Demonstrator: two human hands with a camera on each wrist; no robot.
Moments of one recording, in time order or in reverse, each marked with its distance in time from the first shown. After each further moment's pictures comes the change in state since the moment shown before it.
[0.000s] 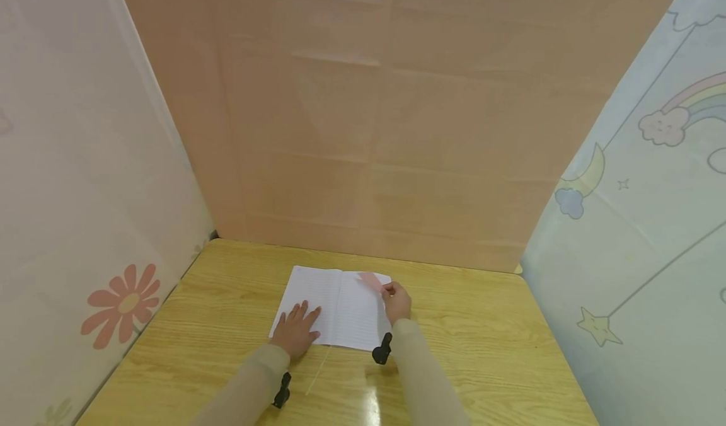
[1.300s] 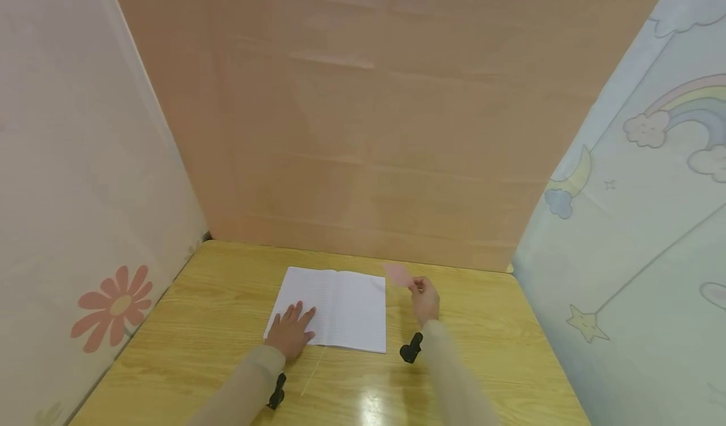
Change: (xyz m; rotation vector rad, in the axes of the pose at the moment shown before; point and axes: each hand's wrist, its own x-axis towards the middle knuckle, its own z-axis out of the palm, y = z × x) left_hand 0.002 -0.008 0.011 0.007 0.005 0.003; right_hand 0.013 0.023 -0.070 0.078 0.022 0.023
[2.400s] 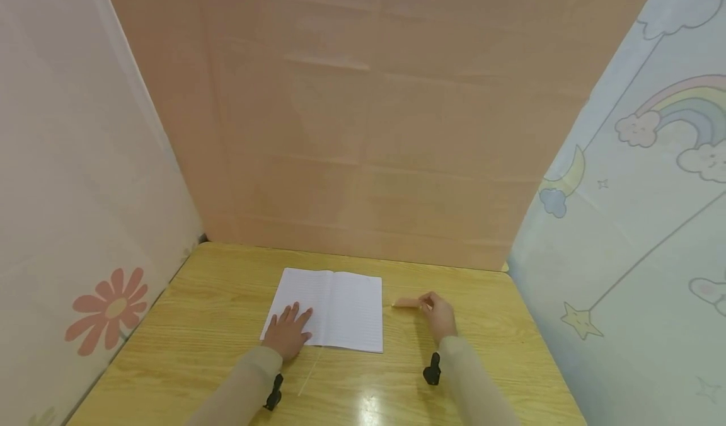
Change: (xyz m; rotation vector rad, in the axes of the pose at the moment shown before) left_hand -0.008 0.012 -0.020 -0.041 -0.028 -0.012; right_hand -0.012 0.035 -0.045 -0.314 -0.123 -0.147
